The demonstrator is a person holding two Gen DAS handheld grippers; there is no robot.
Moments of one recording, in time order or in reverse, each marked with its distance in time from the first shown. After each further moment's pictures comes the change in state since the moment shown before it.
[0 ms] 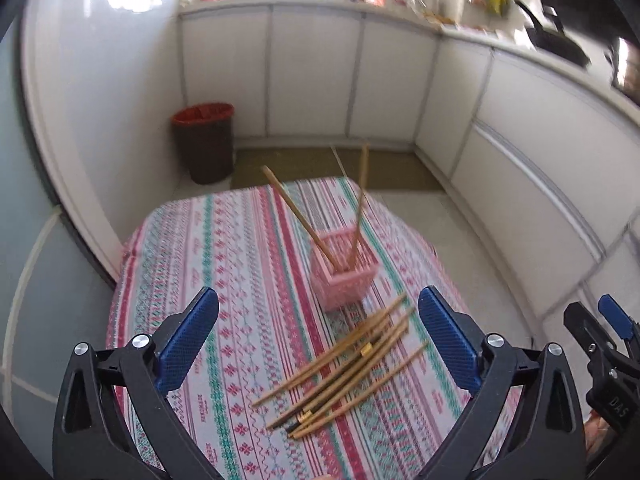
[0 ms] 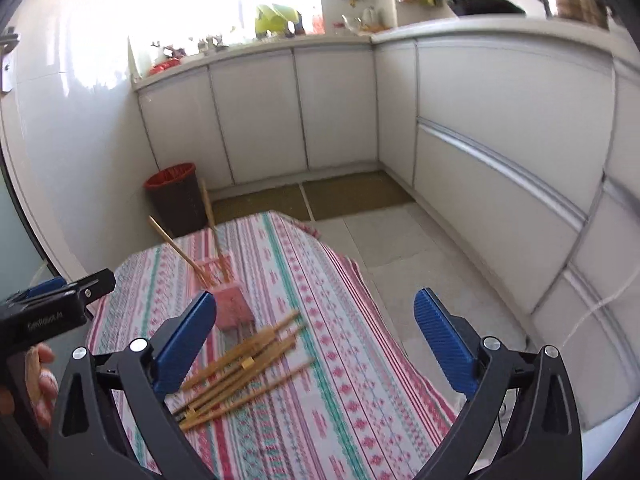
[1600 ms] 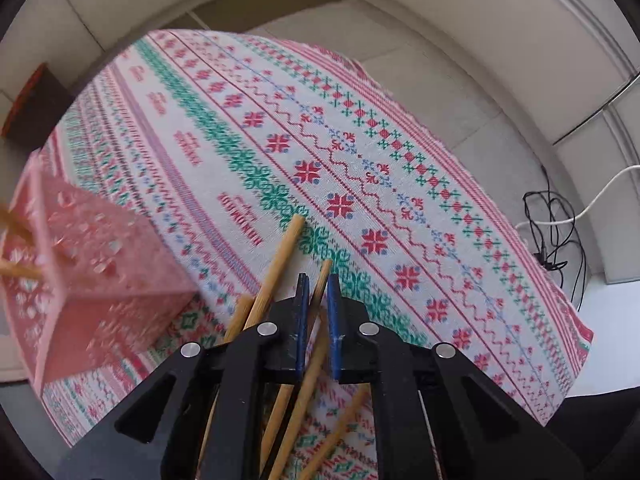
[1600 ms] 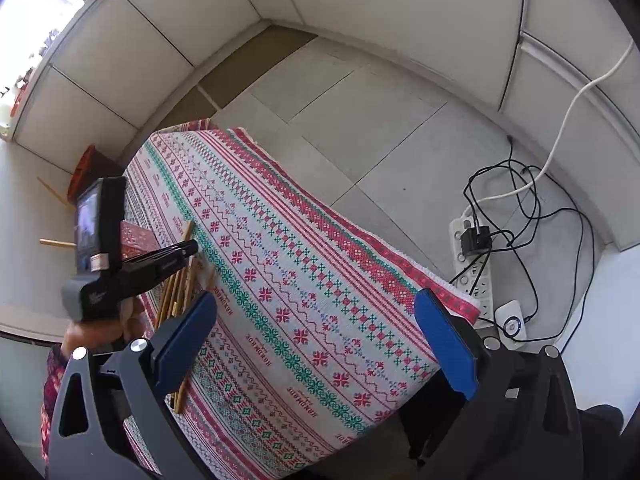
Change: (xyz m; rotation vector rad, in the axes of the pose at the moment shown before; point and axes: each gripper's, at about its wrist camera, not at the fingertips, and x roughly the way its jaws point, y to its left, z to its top) left arm 0.248 -0.123 -0.027 0.407 0.540 -0.152; right arm 0.091 -0.119 -0.060 0.491 0.510 -0.077
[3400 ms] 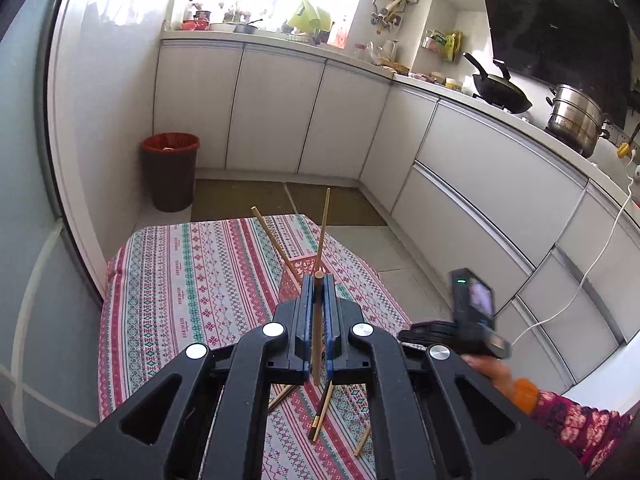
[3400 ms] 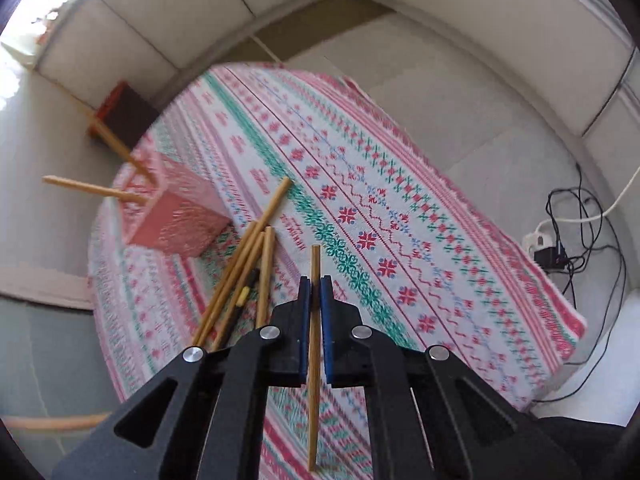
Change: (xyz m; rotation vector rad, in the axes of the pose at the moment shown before) left arm -0.316 0.076 -0.227 -0.385 -0.752 -0.033; right arm 0.052 0.116 -0.012 -0.185 0.075 0.080
